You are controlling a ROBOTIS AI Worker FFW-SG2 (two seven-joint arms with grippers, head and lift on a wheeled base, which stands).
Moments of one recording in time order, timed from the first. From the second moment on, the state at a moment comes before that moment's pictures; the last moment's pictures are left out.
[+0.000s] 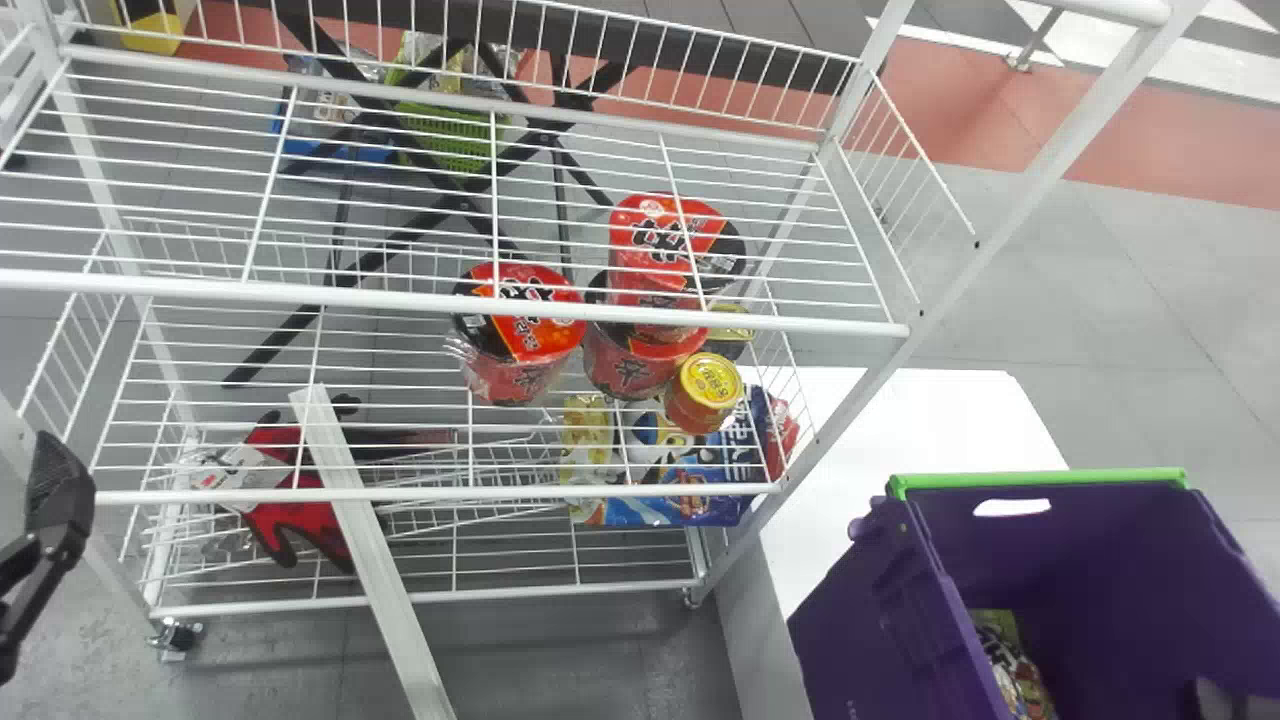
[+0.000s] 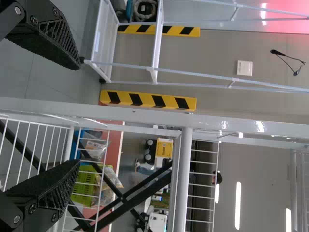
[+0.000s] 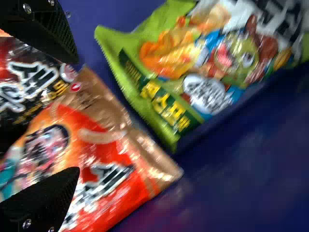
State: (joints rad) left arm 0.48 0.18 -0.07 -1.62 0.22 -0.46 0.19; right arm 0.12 -0.50 -0.71 -0.97 0.16 1.14 0.58
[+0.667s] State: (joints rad) left arm 0.47 0.19 -0.06 -1.61 0.23 -0.47 0.19; right arm 0.14 -0.43 -0.65 -0.91 0.25 1.02 0.58
